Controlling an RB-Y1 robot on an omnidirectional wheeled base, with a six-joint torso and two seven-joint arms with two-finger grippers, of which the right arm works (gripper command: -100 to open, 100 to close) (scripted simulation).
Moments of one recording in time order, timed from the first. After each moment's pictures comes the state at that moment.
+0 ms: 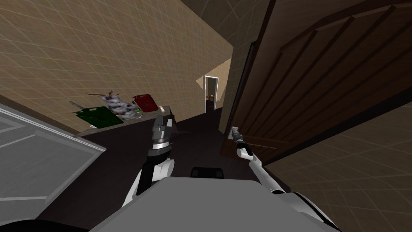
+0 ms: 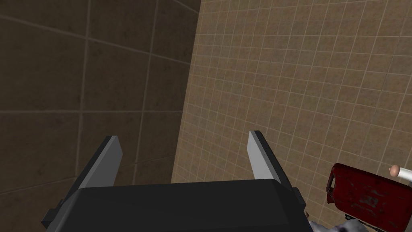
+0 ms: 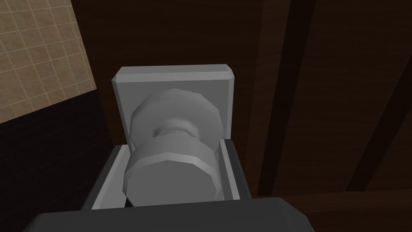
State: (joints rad) arm -0.11 -0.39 0.10 -1.06 -0.60 -0.40 -1.42
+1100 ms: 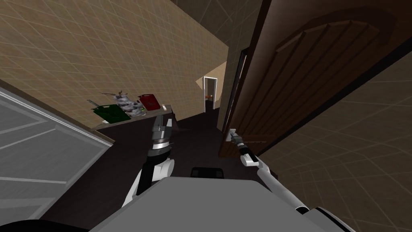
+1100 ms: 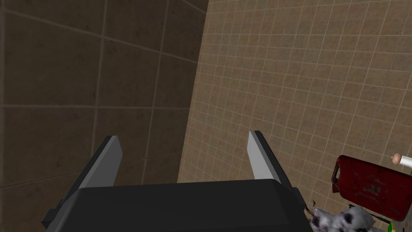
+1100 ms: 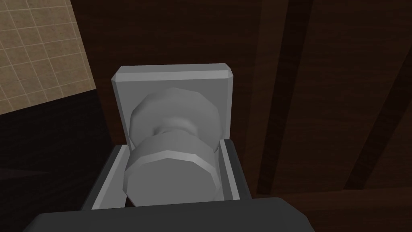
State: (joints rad) arm 0.01 -0.55 0.29 -1.21 -0.57 -0.46 -1.58
